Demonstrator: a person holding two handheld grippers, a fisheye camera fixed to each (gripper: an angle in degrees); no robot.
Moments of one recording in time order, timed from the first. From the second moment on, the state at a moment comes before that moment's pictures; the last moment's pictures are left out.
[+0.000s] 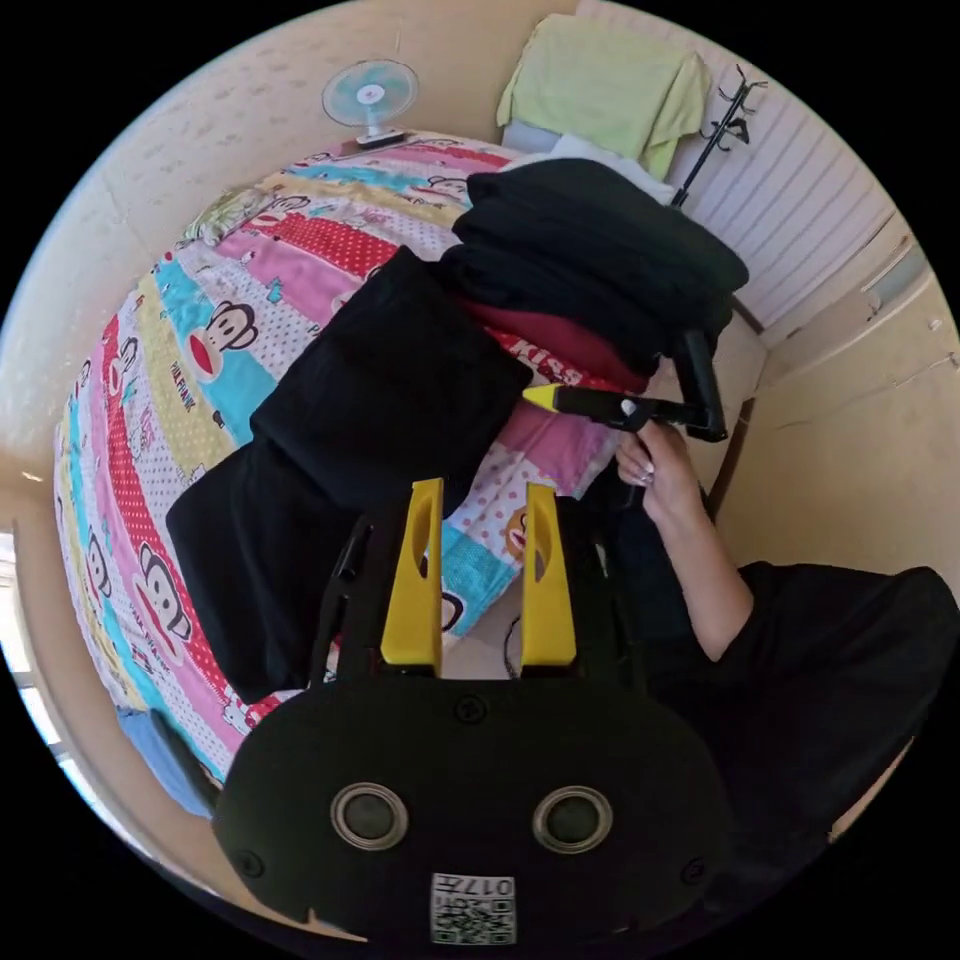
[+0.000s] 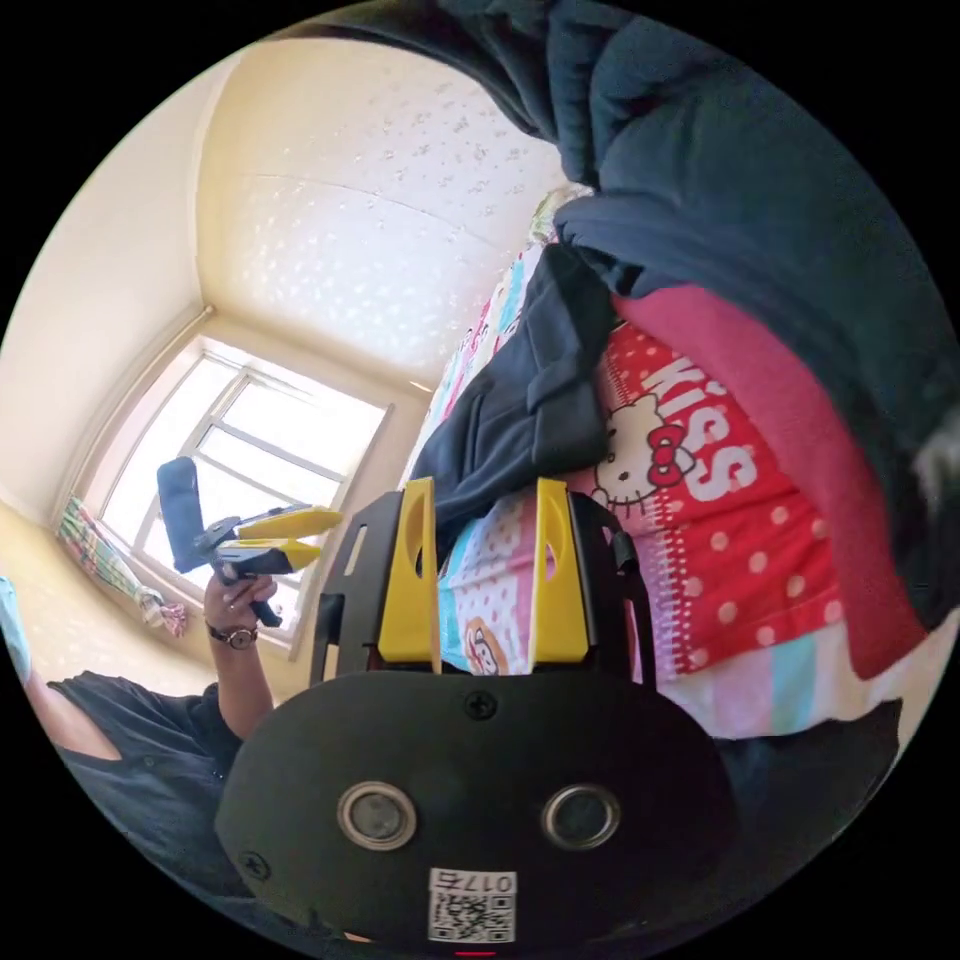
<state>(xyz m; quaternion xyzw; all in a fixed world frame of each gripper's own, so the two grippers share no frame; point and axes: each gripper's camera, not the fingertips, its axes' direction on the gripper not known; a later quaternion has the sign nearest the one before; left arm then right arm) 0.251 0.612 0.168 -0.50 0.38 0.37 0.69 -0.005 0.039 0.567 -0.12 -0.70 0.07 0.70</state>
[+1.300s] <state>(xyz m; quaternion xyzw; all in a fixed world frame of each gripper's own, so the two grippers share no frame) -0.080 0.286 0.196 -0.20 0.77 -0.11 0.60 0.069 0.197 0.489 0.06 -0.81 0.06 0.58</state>
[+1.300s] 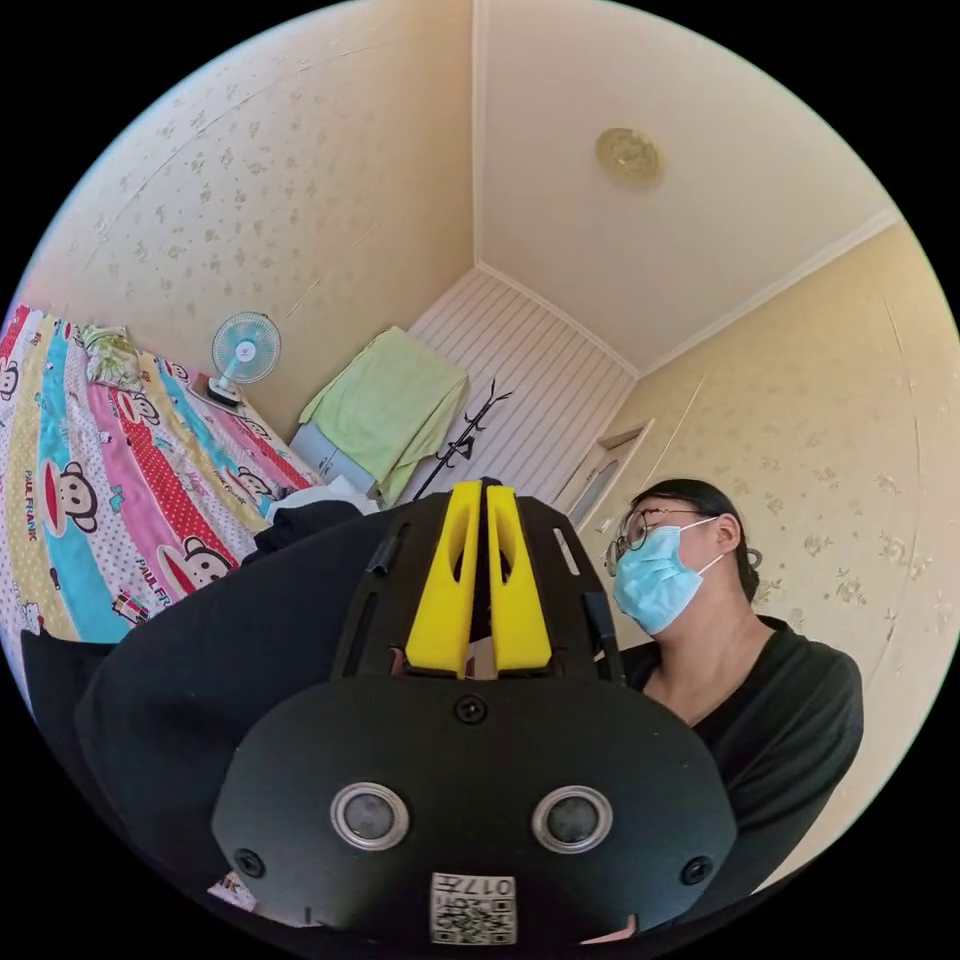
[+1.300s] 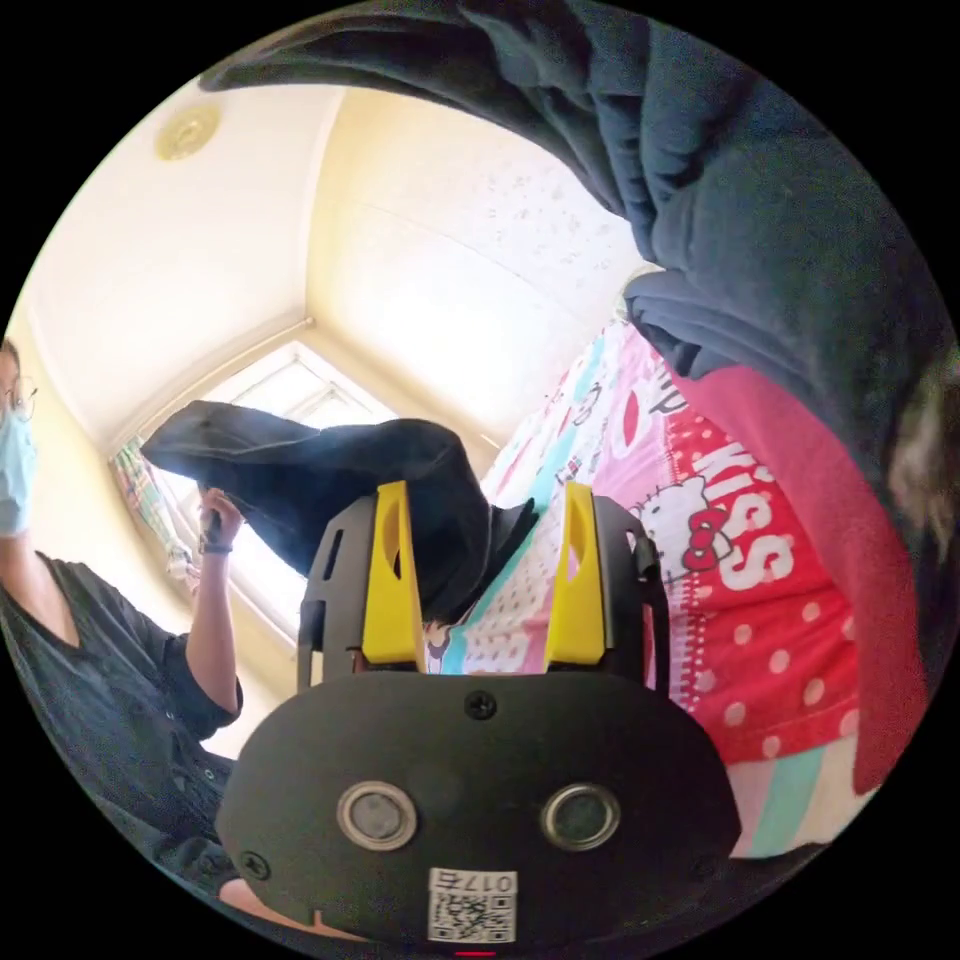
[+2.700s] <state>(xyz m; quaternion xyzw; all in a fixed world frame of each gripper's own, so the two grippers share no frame) -0.416 -0.089 0.033 0.18 0.69 -0.14 0.68 0.264 0.018 -0.270 0.44 -0.66 -0.19 0.59</state>
